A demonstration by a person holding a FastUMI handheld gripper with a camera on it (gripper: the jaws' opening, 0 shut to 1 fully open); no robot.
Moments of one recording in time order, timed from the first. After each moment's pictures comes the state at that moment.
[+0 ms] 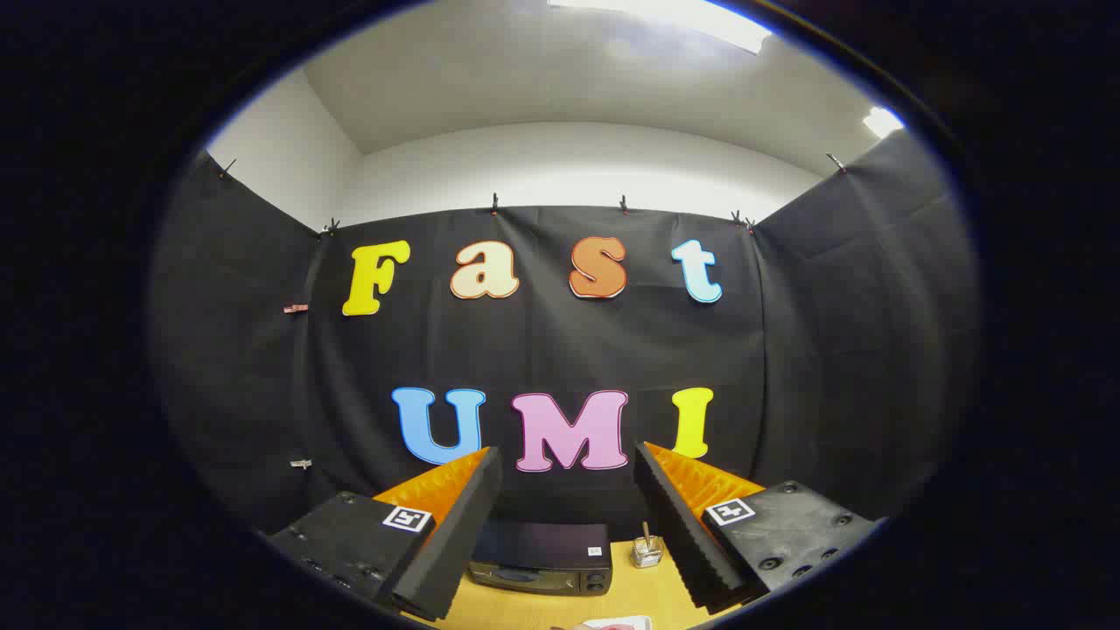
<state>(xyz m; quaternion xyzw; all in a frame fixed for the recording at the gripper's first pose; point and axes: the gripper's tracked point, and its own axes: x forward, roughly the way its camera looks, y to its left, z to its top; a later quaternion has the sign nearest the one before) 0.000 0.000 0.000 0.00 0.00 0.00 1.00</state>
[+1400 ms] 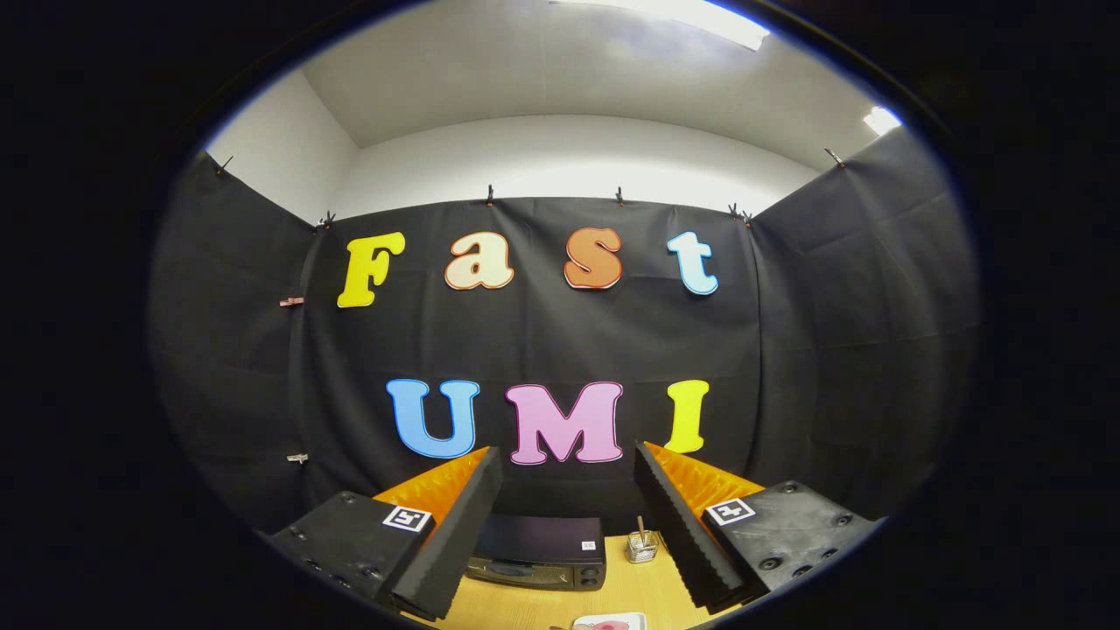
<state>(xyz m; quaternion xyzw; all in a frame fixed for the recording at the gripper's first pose) 0.001 -0.012 -0.011 0.00 0.01 -0.01 1.00</state>
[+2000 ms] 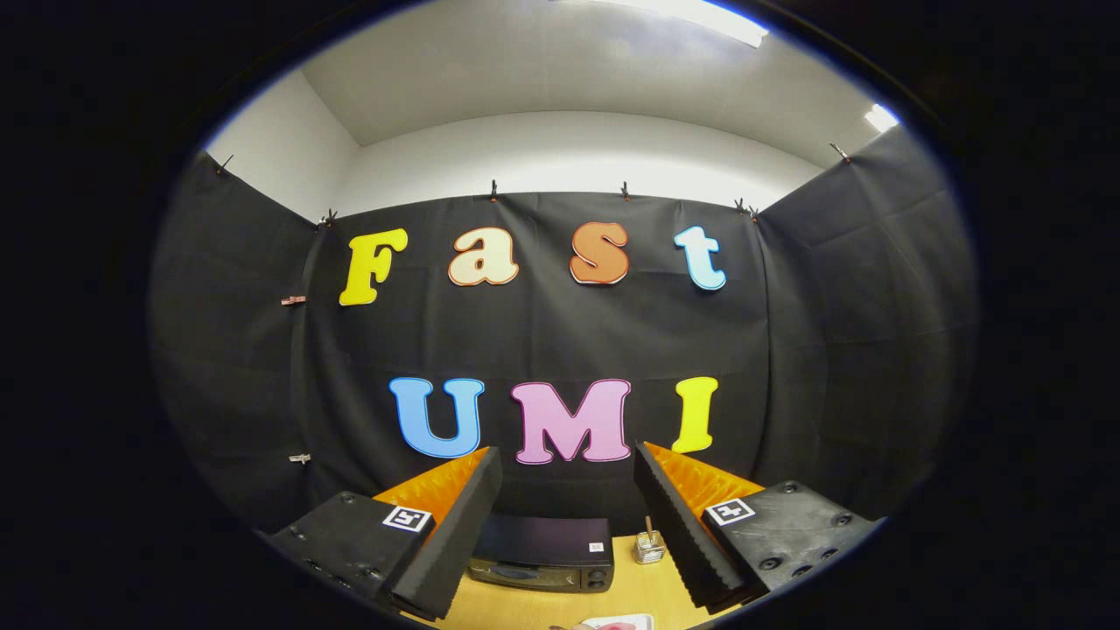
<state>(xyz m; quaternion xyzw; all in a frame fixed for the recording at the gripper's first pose) 0.026 0.005 -0.027 0.00 0.02 0.00 1.00</state>
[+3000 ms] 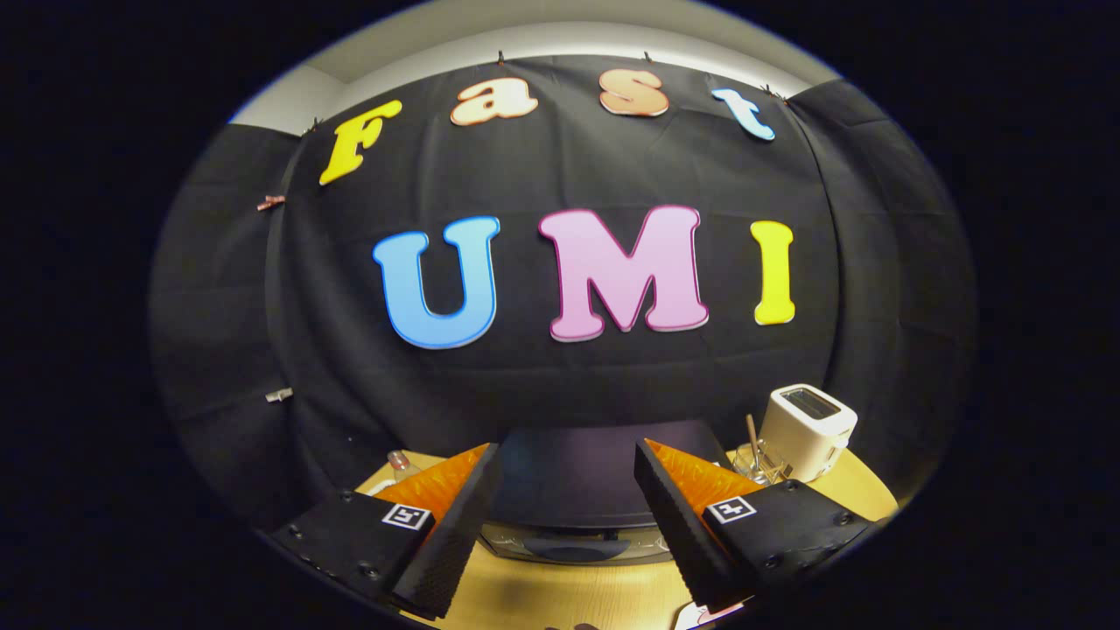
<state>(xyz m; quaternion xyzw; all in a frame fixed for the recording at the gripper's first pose) 0.166 0.078 -0.389 0.02 0.20 0.01 0.98</state>
